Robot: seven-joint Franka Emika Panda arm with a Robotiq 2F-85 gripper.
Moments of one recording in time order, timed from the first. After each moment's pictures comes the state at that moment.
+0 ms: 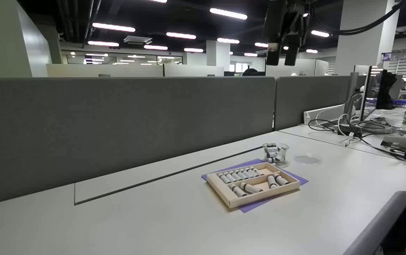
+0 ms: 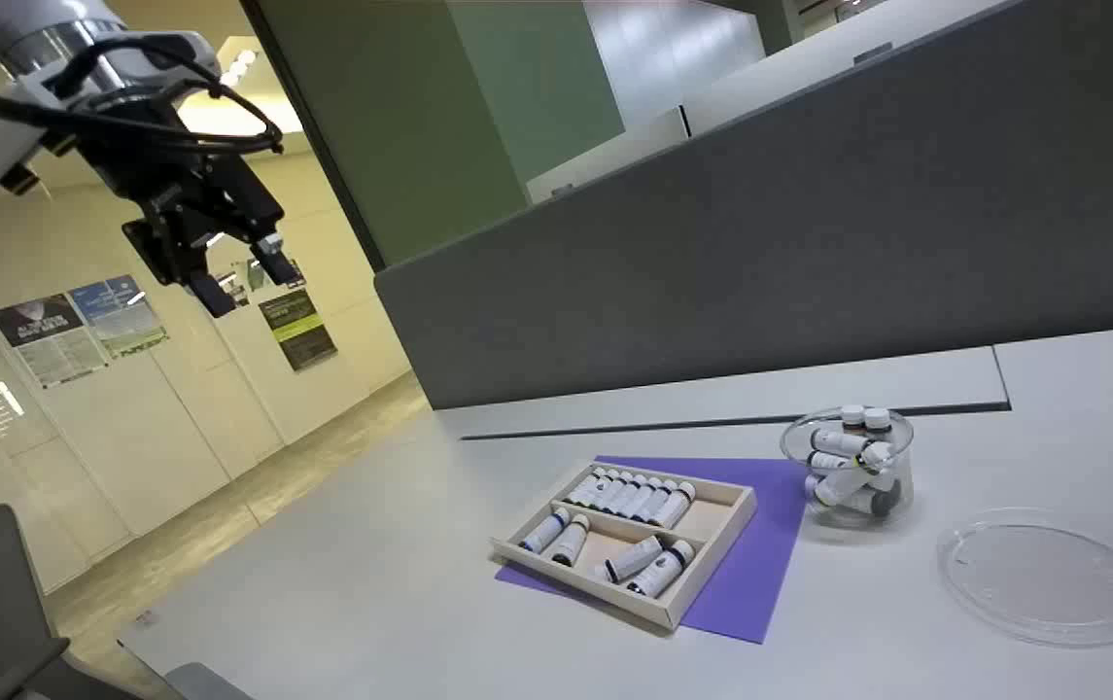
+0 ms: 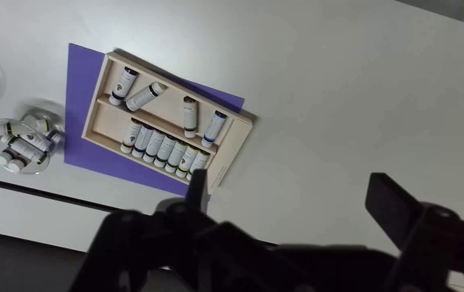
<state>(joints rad) 0.15 -0.55 0.20 -2.51 0.07 2.12 0.05</state>
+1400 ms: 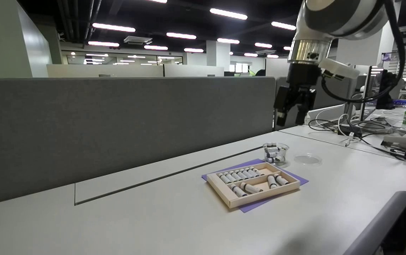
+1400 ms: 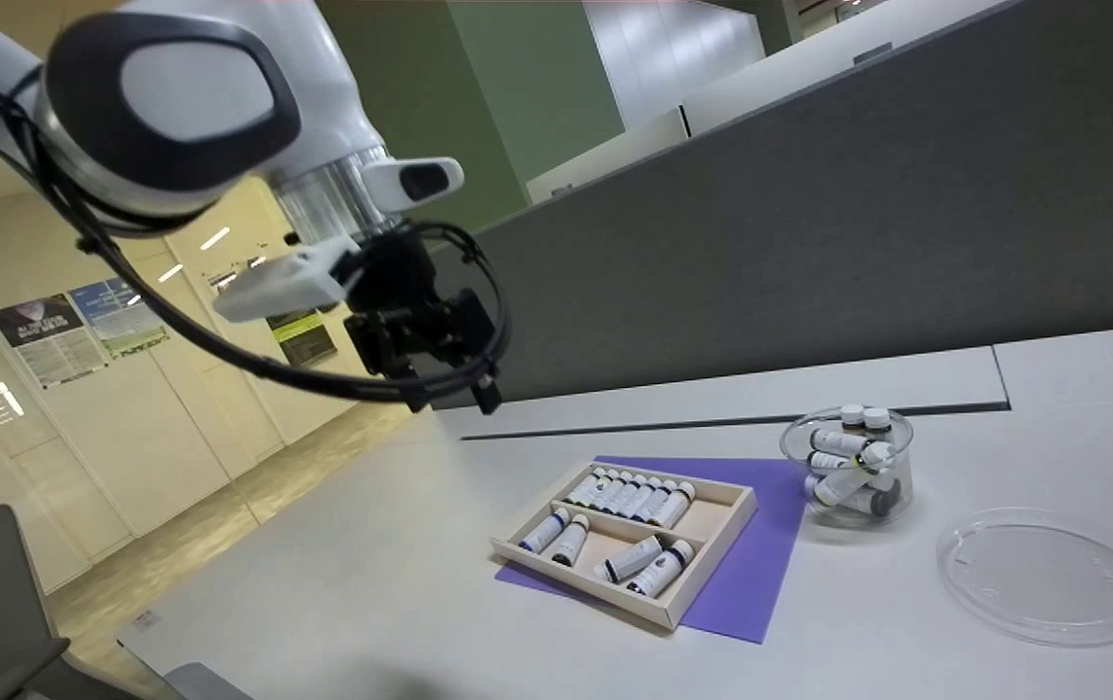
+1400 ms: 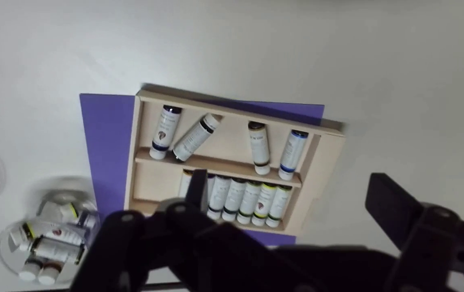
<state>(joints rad) 0.06 -0.22 -0.06 -2.66 0.18 2.57 -0.14</state>
